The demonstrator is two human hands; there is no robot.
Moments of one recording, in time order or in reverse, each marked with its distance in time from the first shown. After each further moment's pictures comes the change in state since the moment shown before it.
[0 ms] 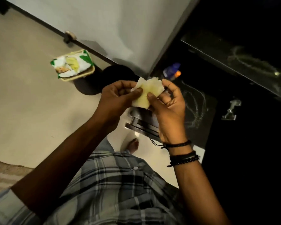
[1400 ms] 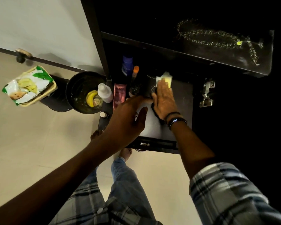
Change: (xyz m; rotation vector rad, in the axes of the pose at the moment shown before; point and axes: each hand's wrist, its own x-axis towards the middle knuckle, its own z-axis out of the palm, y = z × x) left_hand 0.042 -0.062 0.112 0.966 -0.343 0.559; right_hand 0.166 0.125 -0.177 -1.360 -0.022 -0.202
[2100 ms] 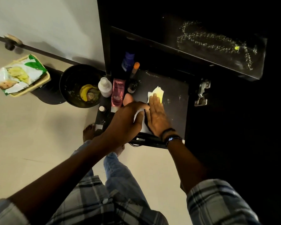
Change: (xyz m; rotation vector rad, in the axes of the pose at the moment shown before) left_hand -0.016 -0.019 0.013 -0.049 -0.078 -0.080; right_hand -0.068 -0.013 0.011 -0.009 -0.111 -0.066
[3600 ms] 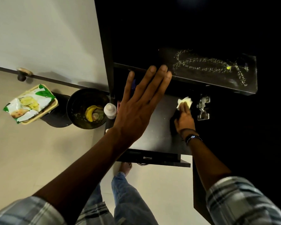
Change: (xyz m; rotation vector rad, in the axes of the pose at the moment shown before) left_hand 0.061 0.035 -0.037 0.817 0.278 0.441; right_hand 0.038 0.058 -0.052 0.068 0.126 0.337
